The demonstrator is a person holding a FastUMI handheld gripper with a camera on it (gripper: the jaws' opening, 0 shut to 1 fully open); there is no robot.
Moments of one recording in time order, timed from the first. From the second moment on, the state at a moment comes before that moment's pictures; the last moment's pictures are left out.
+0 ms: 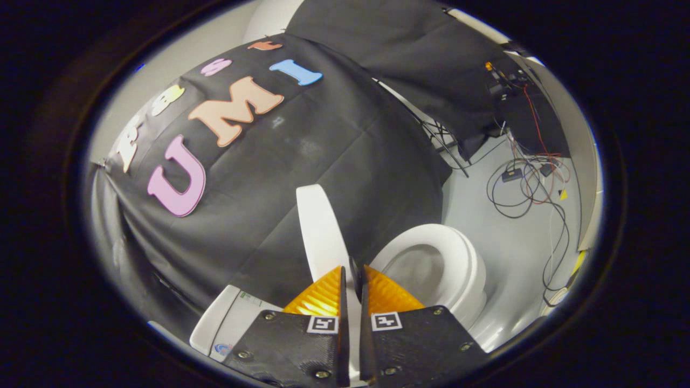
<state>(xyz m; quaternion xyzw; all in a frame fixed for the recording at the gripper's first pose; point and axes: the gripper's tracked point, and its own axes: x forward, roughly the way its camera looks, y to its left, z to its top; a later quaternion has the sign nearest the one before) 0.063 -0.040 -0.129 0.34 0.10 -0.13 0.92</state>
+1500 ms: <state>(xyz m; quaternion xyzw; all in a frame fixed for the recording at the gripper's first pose) 0.052 0.186 -0.078 0.05 0.11 0.11 0.99</state>
